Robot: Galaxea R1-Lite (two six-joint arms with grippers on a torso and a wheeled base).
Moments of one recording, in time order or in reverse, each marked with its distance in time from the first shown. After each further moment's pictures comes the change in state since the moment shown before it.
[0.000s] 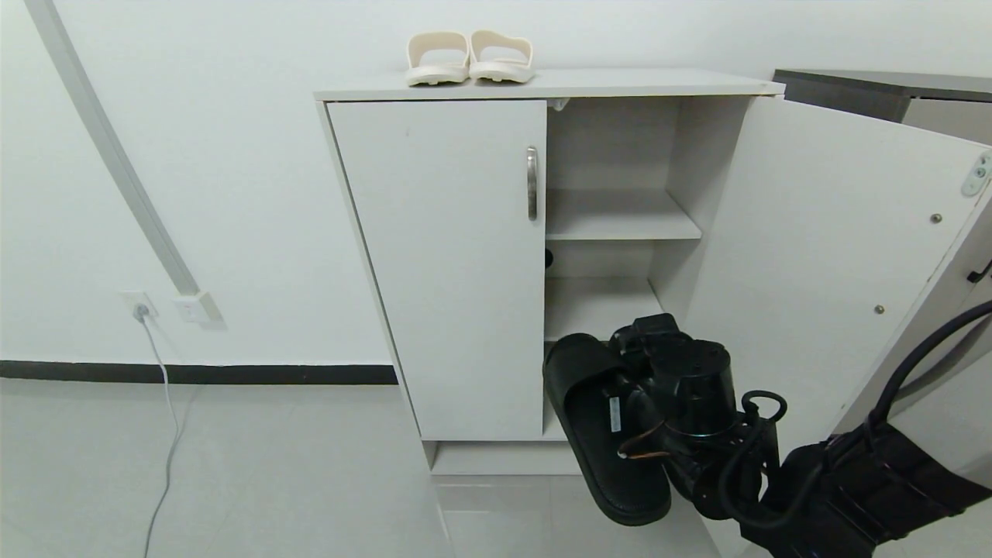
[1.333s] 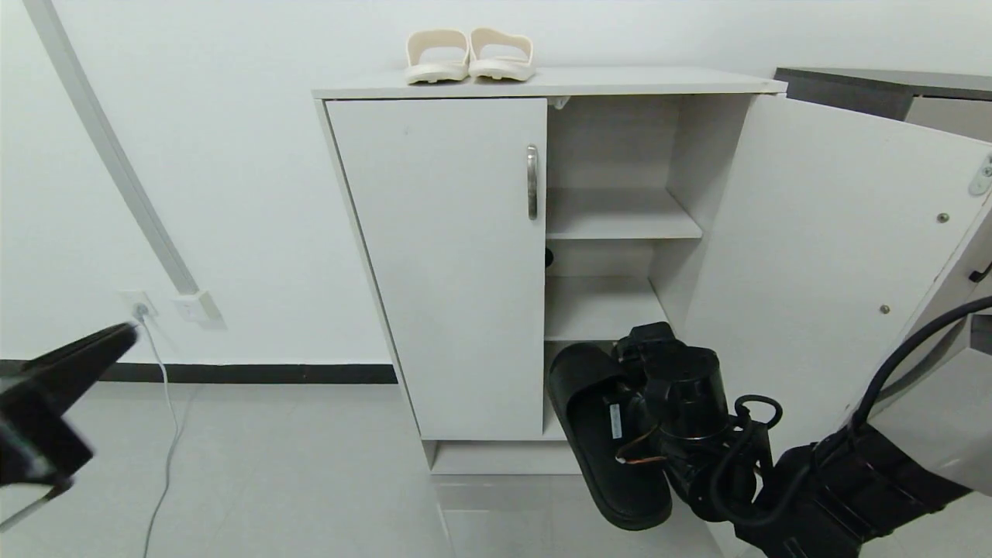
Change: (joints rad) left arm -0.299 0.805 -0.447 -0.353 0.204 -0.135; right arm -0.013 0.028 0.003 0.024 0.001 0.012
